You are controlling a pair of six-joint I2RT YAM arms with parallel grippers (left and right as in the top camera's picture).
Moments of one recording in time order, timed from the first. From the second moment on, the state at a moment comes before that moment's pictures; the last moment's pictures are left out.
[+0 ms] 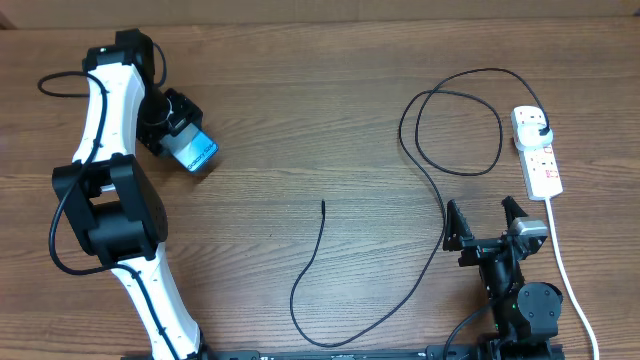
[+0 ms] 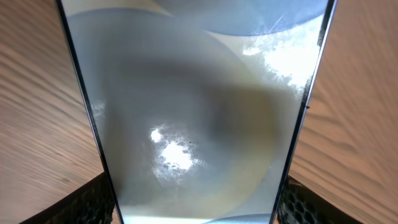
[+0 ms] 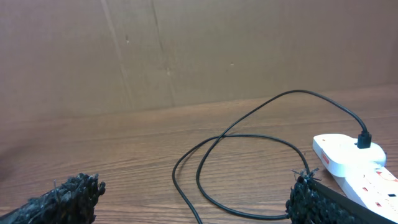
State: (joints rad) left arm 0.17 2.25 1.99 -1.29 0.13 -0.66; right arm 0.05 0.01 0.02 -0.03 -0.06 0.16
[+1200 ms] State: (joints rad) left arm 0.09 2.25 2.02 -1.55 1.17 -0.66; right arm 0.05 0.01 0.02 -0.03 -0.06 0.16
